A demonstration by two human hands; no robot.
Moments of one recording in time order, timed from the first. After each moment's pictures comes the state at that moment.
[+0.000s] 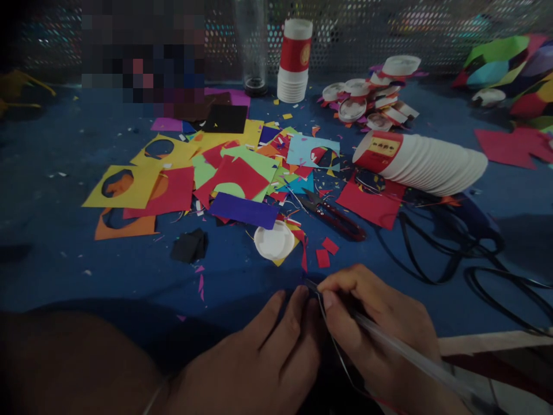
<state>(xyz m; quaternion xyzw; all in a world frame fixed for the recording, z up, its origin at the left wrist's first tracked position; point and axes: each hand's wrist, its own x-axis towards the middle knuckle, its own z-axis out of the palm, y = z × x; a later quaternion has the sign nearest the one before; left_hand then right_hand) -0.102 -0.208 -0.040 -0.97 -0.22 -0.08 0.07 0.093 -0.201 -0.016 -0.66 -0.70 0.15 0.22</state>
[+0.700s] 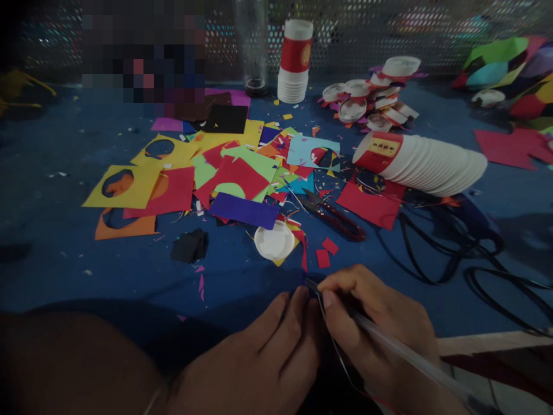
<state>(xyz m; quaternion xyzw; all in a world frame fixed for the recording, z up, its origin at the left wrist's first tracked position) -0.102 -0.206 -0.040 -0.97 -0.21 -0.09 0.06 0.095 -0.200 -0.017 -0.67 -0.69 0.19 0.22</state>
